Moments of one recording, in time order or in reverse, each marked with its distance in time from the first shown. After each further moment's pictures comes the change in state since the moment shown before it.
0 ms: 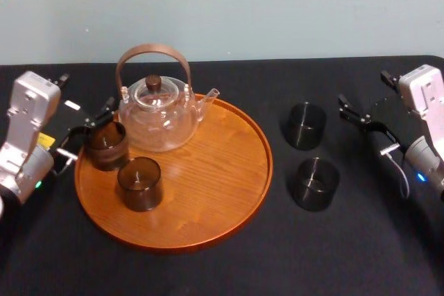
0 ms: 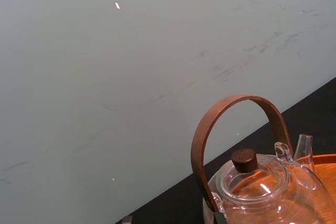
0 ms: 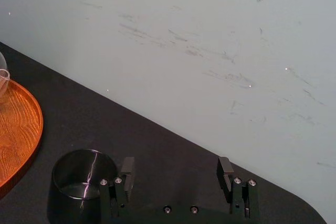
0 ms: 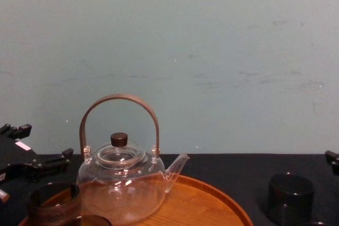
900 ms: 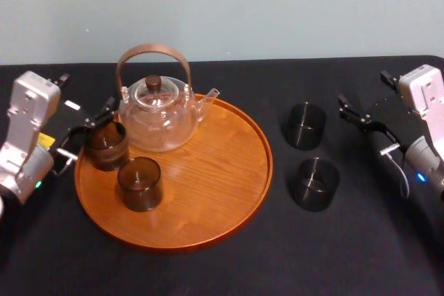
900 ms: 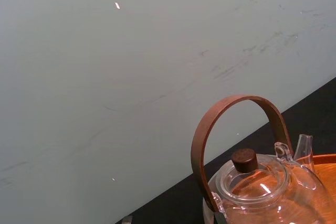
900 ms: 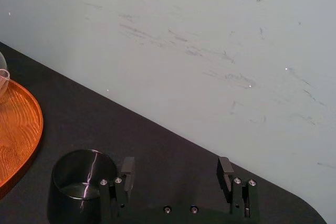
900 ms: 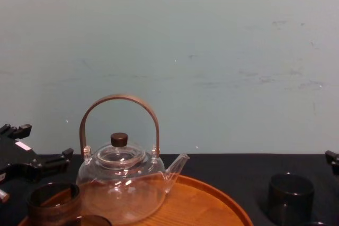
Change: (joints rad) left arm 0.000 0.000 0.000 0.000 0.000 0.000 0.000; right arm 0.000 0.000 0.000 0.000 0.000 0.000 0.000
